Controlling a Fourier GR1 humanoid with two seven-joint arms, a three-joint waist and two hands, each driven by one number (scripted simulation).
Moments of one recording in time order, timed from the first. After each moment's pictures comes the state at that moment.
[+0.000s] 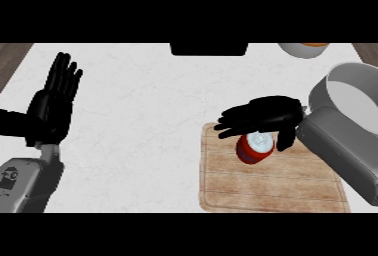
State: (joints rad) left arm -0.30 0.36 -0.07 -1.48 0.32 0.24 -0.01; right arm -0.83 -0.58 0.83 -0.99 0.55 0.22 -0.98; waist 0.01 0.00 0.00
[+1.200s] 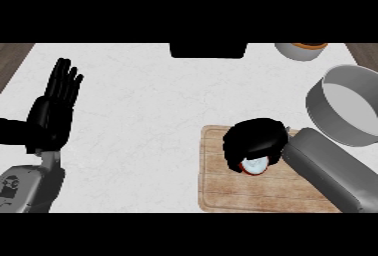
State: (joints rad) left arm -0.26 0.32 -0.04 -1.54 0.27 0.23 0.00; right arm -0.70 -0.50 0.82 -1.11 0.69 0.09 -1.05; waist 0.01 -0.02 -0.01
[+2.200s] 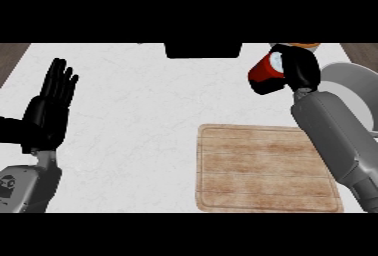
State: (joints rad) left arm -0.25 0.33 -0.02 -1.52 0.26 0.23 0.01; right arm -0.84 -0.37 0.29 -0.77 0.69 -0.31 0.29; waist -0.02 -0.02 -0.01
